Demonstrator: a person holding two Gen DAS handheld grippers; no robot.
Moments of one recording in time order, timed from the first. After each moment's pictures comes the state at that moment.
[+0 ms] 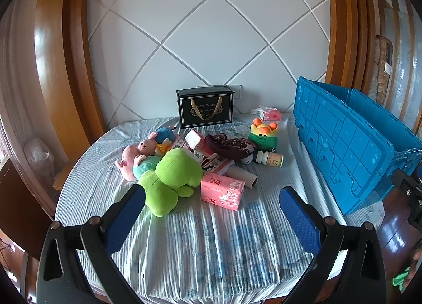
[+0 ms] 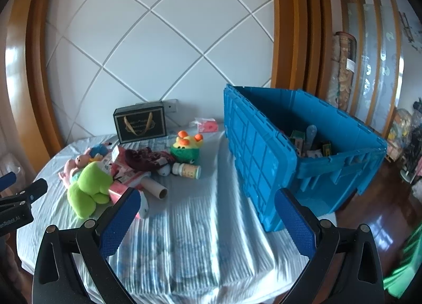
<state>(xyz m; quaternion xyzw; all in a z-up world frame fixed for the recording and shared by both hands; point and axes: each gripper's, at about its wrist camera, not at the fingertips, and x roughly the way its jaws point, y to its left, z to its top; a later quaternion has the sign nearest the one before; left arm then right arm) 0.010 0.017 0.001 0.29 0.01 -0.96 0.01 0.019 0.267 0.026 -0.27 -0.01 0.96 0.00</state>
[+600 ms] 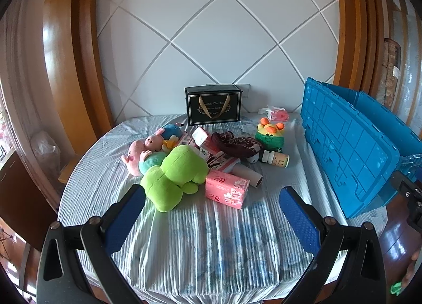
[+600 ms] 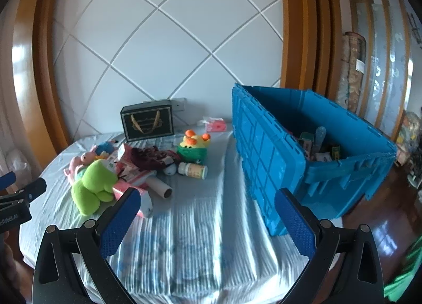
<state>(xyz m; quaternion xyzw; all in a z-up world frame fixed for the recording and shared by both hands) 0.015 0.023 -0.001 0.30 0.01 -0.95 0.05 0.008 0.275 0.020 -0.27 -0.01 0.96 -0.03</state>
